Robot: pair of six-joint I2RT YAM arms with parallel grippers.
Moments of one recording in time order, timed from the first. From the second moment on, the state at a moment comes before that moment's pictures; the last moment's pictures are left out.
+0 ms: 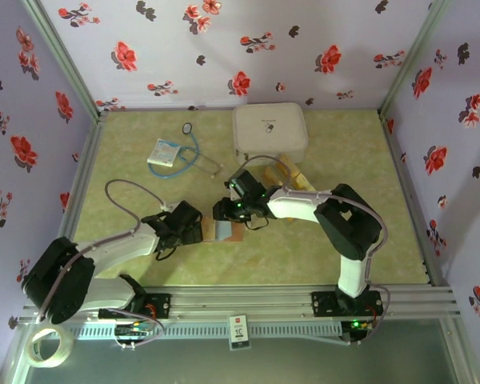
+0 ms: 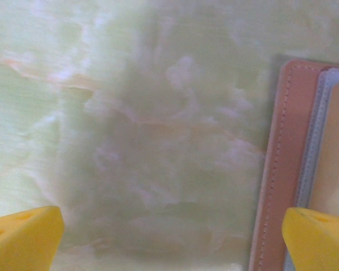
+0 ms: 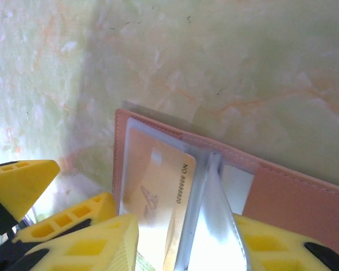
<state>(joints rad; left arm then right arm) -0.73 1.25 0.55 -0.52 -0.35 -0.80 0.85 1.86 1.08 -0.11 -0.40 0.80</state>
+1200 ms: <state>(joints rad) -0.62 1.06 0.60 -0.60 -0.33 -0.75 0.88 1.81 1.20 -0.21 -0.32 0.77</state>
